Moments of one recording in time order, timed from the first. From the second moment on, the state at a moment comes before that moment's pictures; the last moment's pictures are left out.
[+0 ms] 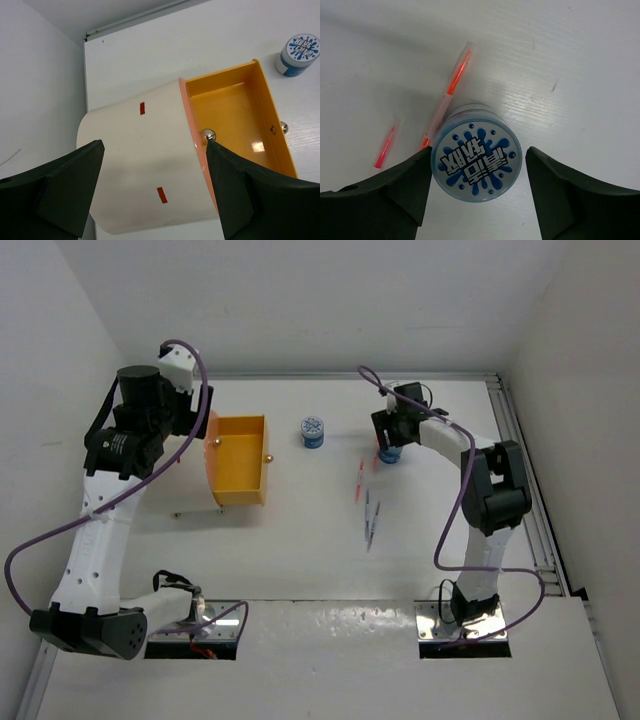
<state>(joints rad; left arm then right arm) -0.10 1.14 1.47 -0.75 -0.12 0.24 0.24 1.96 1.36 -0.29 0.05 -0.09</state>
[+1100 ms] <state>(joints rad) -0.02 1.17 1.42 -0.77 -0.09 0.21 0.59 1.72 1.74 -0.42 -0.27 -0.19</state>
